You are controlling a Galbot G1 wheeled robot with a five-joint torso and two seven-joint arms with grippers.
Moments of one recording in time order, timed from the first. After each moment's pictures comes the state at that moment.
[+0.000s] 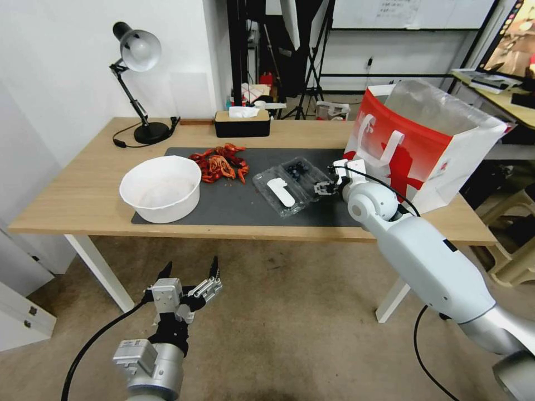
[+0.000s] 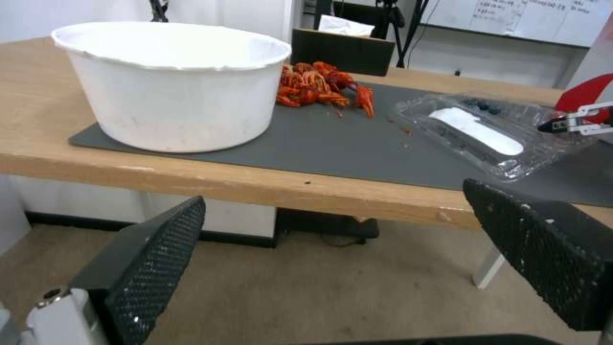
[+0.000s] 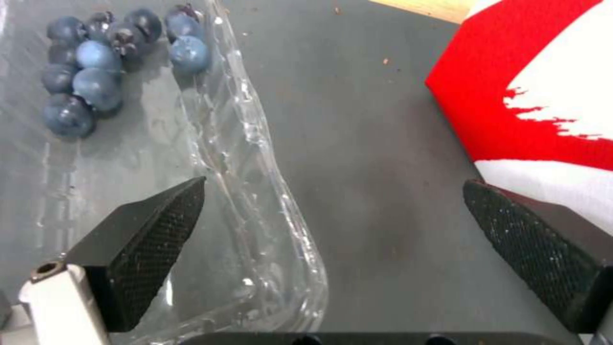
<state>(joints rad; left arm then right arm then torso) 1.85 -1.35 -0.35 -2.38 -0.26 0.07 -0.27 -0.47 1.02 -0.10 1.54 0.81 -0.73 0.43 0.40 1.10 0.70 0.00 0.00</state>
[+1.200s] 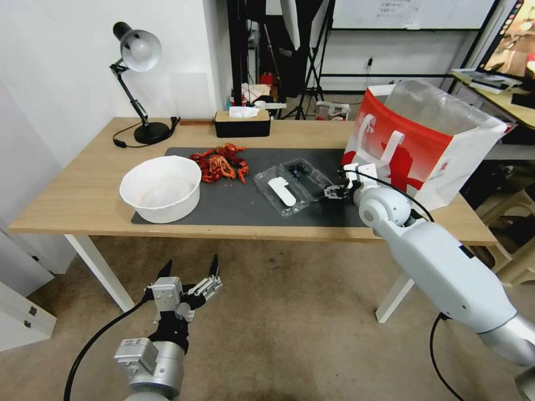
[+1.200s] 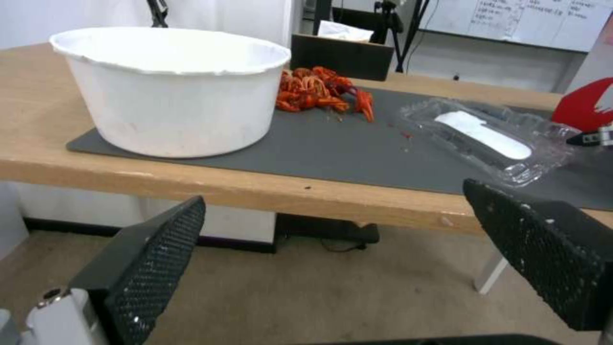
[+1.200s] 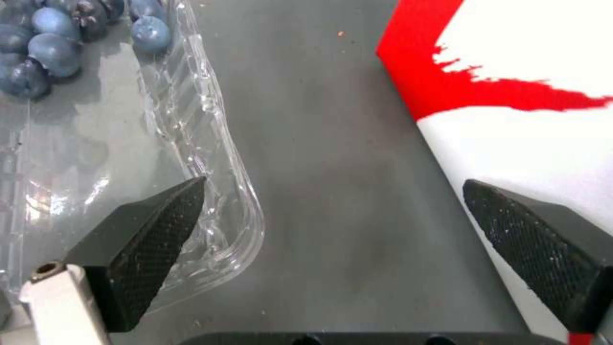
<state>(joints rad) 1.84 -1.34 -0.35 -2.37 -0.26 0.06 -0.28 -0.49 0.99 -0.10 1.55 0.82 -0.73 0.44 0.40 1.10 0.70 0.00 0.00</state>
